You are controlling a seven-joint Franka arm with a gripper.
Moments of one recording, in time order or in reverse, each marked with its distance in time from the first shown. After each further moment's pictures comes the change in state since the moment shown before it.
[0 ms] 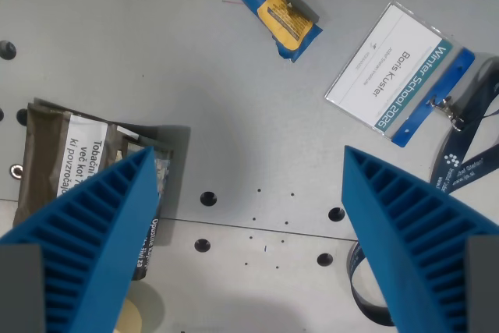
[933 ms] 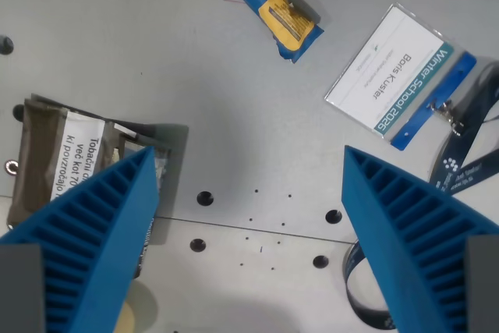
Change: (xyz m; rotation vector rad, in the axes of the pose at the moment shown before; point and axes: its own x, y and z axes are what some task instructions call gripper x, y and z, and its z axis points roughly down) arm 0.002 0.000 0.006 0.001 -0.007 -0.031
